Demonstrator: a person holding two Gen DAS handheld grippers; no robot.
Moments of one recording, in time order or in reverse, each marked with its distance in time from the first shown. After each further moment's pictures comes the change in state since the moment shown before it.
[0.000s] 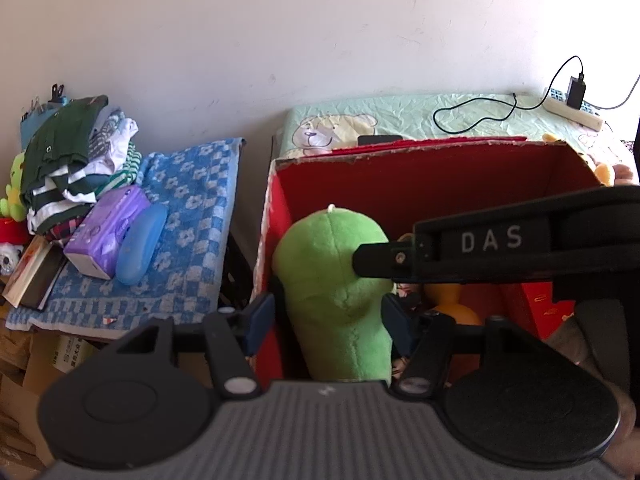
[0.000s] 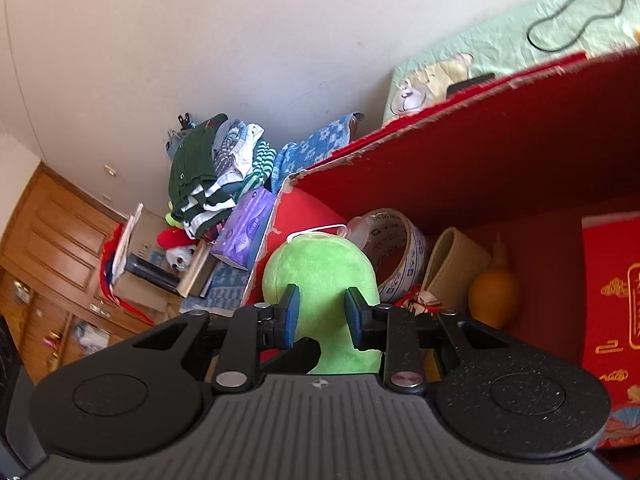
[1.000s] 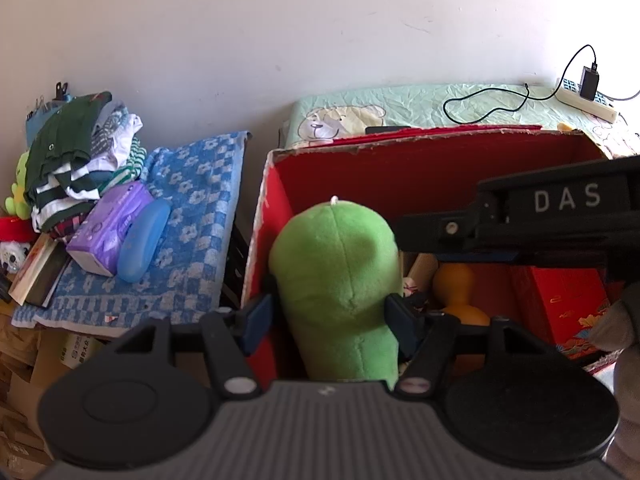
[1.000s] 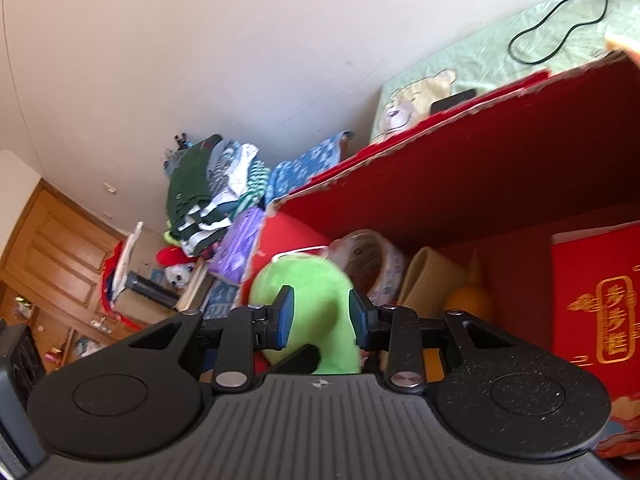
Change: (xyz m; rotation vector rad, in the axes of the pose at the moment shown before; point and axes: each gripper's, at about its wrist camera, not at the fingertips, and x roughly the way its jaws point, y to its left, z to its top) left arm 0.016 -0.008 -0.001 0.005 0.015 0.041; right arm -0.019 -0.016 0.004 0.029 -0.051 -0.013
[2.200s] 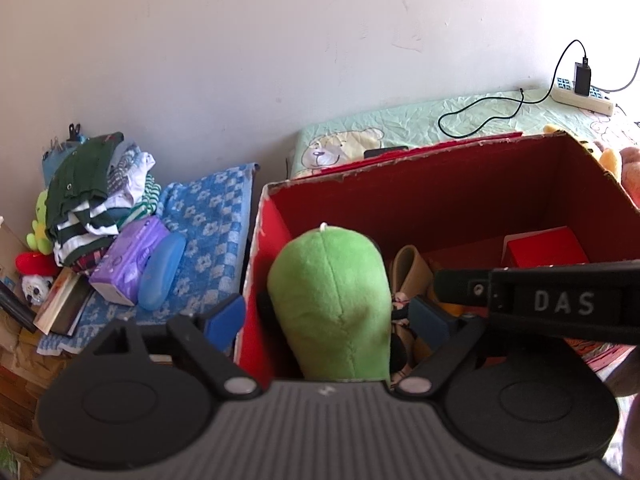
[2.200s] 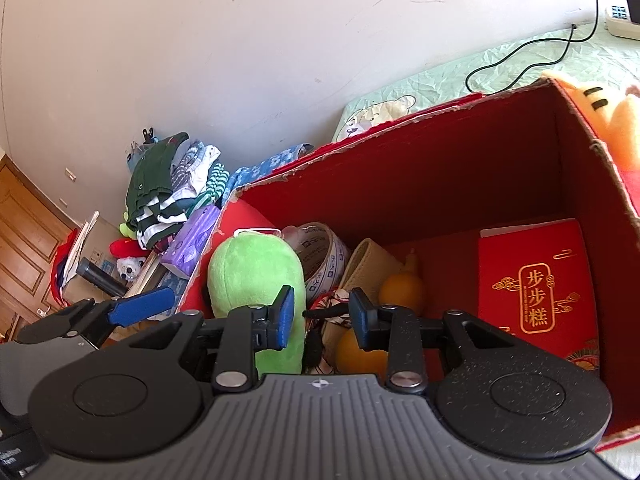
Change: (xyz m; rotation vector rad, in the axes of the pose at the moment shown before) left arm -0.020 -0.027 -0.003 0.067 -0.074 0.078; right arm -0.028 0.009 -0.029 -0.086 -0.070 -0.160
